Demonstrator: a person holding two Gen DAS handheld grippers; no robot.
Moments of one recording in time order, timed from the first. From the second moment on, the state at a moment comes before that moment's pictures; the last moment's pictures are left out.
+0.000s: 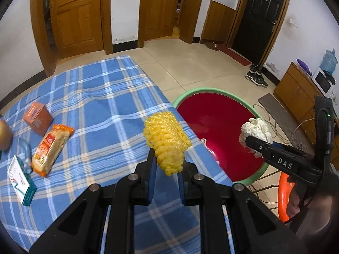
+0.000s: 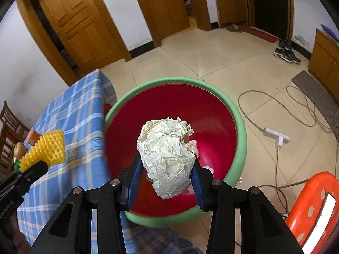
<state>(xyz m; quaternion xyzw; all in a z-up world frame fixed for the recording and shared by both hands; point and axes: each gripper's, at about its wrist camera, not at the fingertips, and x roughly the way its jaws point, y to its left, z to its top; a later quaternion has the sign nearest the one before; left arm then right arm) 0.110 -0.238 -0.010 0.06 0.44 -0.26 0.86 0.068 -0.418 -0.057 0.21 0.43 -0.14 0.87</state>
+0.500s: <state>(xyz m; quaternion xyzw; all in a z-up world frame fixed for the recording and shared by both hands) 0.117 -0.264 -0.018 0.07 0.45 -0.28 0.85 0.073 -0.429 -0.063 0.22 0.44 -0.14 0.86</state>
